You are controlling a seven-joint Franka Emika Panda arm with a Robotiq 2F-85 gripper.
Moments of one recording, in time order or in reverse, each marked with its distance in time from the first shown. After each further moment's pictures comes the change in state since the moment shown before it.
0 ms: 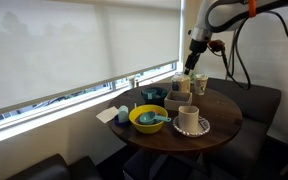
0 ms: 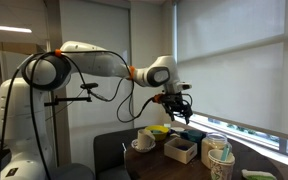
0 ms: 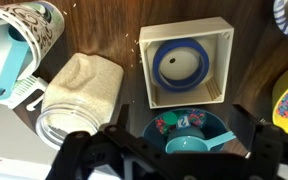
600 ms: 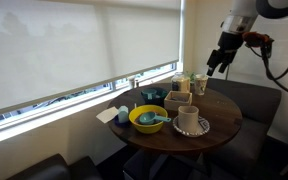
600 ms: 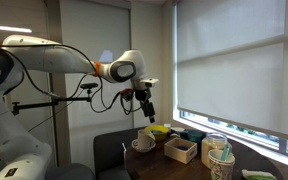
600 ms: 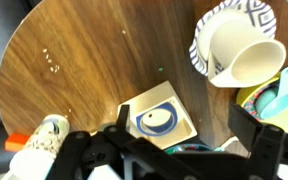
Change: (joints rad) arm -0.005 -0.437 0.088 -0.386 0.029 -0.068 0.451
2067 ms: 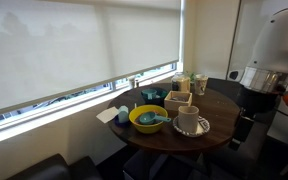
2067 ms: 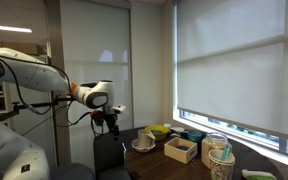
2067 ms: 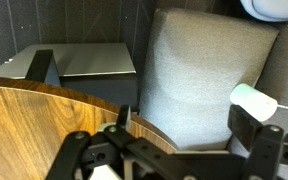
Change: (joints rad) arm 0.312 -0.165 0.179 -0.446 0.273 0.206 0.031
